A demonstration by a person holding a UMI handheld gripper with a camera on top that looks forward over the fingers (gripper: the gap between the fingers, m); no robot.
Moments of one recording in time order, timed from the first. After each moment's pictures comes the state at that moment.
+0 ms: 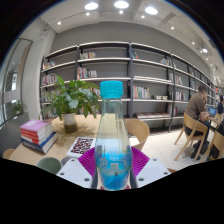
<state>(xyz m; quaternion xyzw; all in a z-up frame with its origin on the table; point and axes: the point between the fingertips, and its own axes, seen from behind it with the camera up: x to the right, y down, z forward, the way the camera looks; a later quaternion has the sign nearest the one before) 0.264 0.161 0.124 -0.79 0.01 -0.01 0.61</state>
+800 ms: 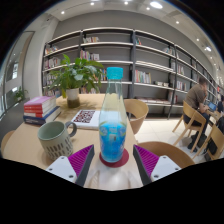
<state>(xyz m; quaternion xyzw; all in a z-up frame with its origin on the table) 0.261 0.080 0.056 -0.84 -0.01 -0.01 0.54</state>
